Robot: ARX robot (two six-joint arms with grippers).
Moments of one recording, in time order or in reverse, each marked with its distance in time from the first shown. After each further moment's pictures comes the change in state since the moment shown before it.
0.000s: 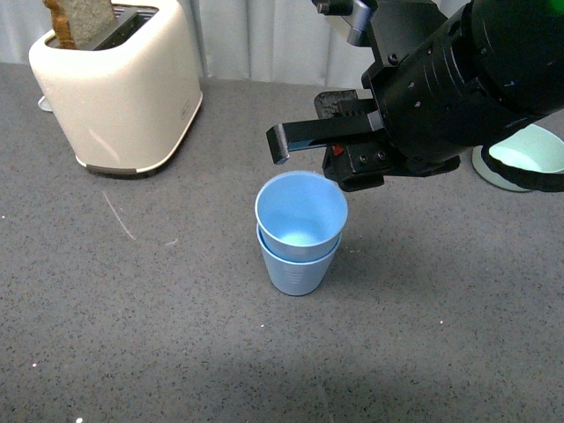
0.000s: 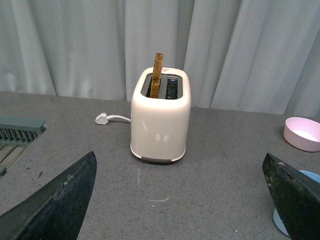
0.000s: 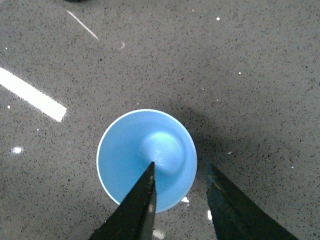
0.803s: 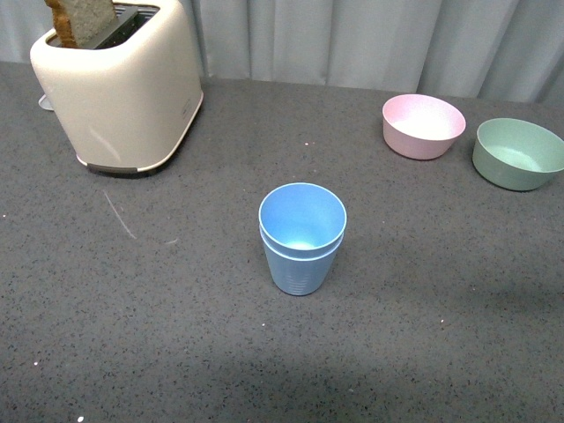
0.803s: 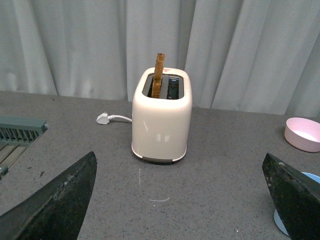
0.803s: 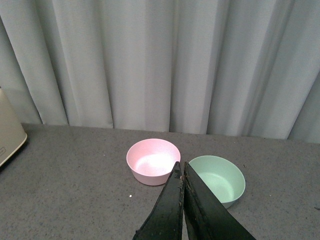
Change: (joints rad) left arm 0.000 0.000 0.000 -0.001 -0.002 0.000; right arm -0.253 -0.544 -0.810 1.144 0.321 -0.124
